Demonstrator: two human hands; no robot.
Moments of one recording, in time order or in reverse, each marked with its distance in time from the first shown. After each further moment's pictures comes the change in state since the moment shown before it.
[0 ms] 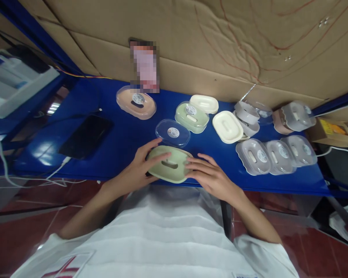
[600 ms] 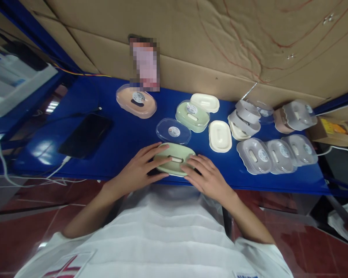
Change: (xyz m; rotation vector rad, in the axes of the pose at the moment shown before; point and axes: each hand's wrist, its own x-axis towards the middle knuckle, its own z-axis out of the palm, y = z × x) left_hand 0.001 -0.005 0.003 0.118 0.024 0.102; right_hand 0.001 -0.007 0.031 -0.337 0.015 0.004
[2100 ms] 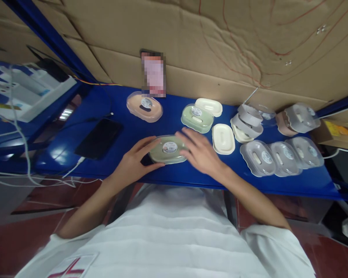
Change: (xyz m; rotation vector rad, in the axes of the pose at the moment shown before) left_hand -0.006 -0.017 -0.021 -0.069 0.131 -0.329; right_hand 0.078 0.035 0.005 0.005 -0.044 0.152
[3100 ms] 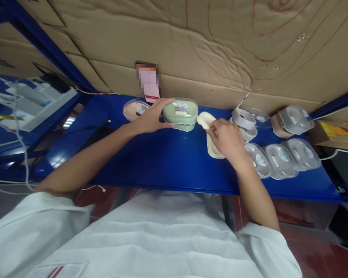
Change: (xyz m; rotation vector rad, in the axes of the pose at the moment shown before) left_hand 0.189 -0.043 0.009 -0.088 -0.136 0.201; right_hand 0.008 0.067 -0.065 -0.226 -0.019 0.457
